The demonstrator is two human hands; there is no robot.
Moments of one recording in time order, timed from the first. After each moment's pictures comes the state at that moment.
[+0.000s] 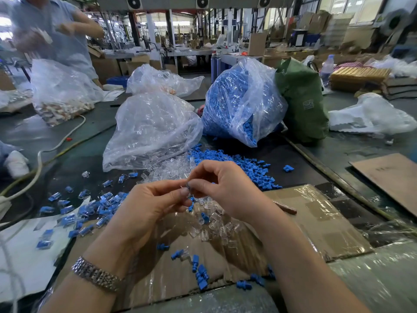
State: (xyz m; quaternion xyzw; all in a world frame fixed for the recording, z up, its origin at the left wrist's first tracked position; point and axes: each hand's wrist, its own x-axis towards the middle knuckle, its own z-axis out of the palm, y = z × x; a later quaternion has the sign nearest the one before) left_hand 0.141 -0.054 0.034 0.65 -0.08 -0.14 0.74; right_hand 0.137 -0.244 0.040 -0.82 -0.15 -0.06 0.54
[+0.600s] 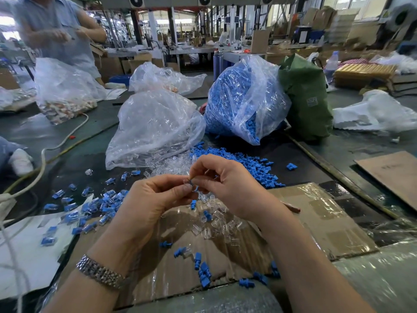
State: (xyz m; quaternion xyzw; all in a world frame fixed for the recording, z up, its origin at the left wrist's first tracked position) left_hand 0.138 -0.054 0.034 0.64 -0.08 -0.11 0.75; right_hand 0.134 -0.245 0.043 -0.83 -0.20 -0.08 0.51
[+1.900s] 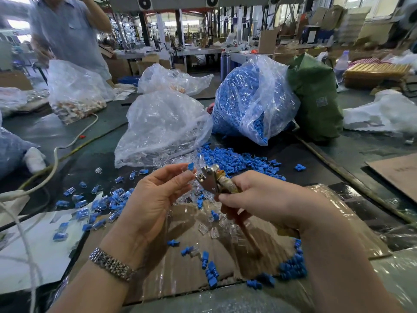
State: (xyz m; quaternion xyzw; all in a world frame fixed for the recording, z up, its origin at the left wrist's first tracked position) left_hand 0.147 -0.056 0.032 0.57 -0.07 -0.07 0.82; right_hand 0.110 -0.266 0.069 -0.89 -0.08 0.16 0.43
